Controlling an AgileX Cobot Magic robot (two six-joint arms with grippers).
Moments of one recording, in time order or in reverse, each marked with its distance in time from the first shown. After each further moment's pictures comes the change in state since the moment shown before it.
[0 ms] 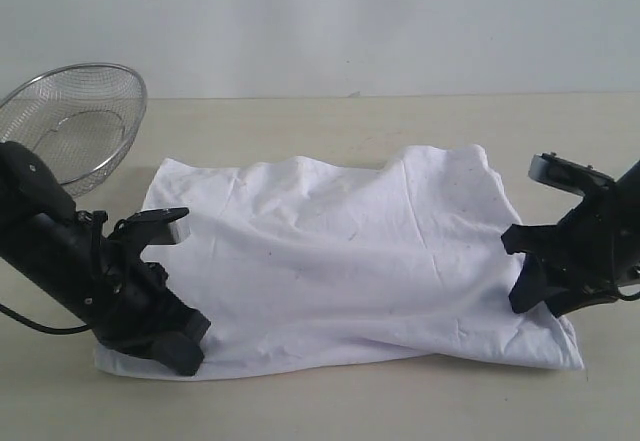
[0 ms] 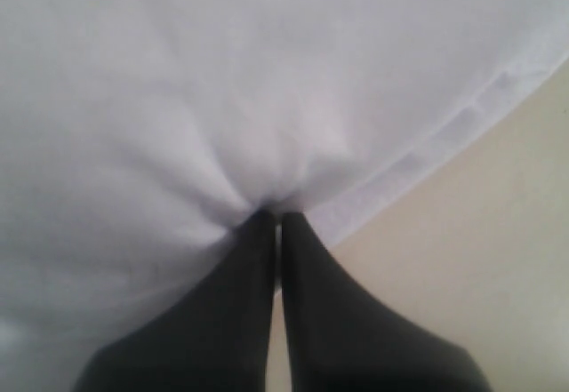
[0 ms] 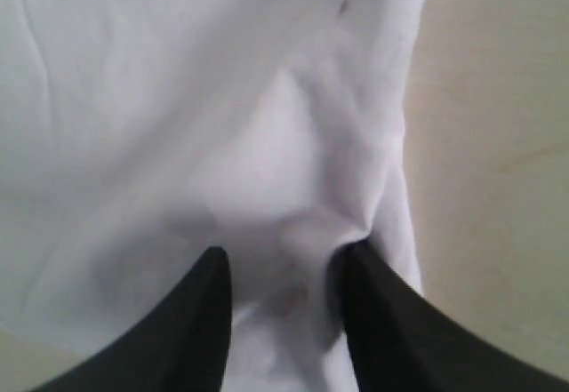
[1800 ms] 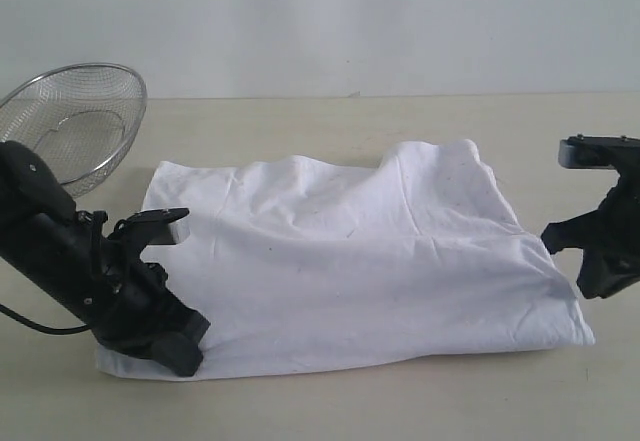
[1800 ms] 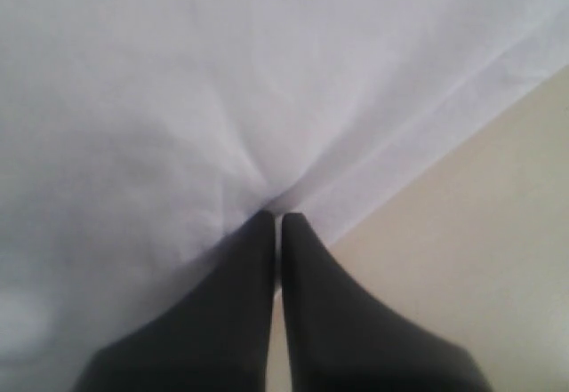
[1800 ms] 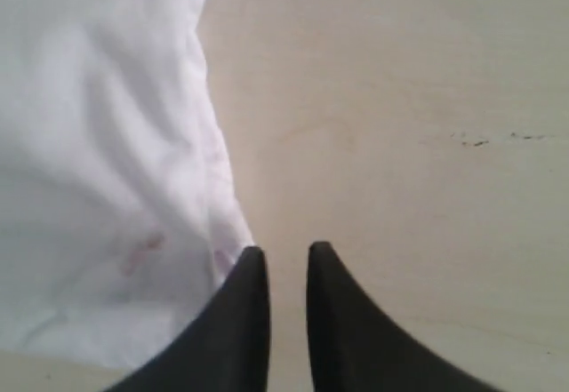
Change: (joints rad) left arm 0.000 0.000 0.000 0.007 0.002 -0.002; right arm 0.009 -0.102 -0.029 -0.385 -0.017 0.233
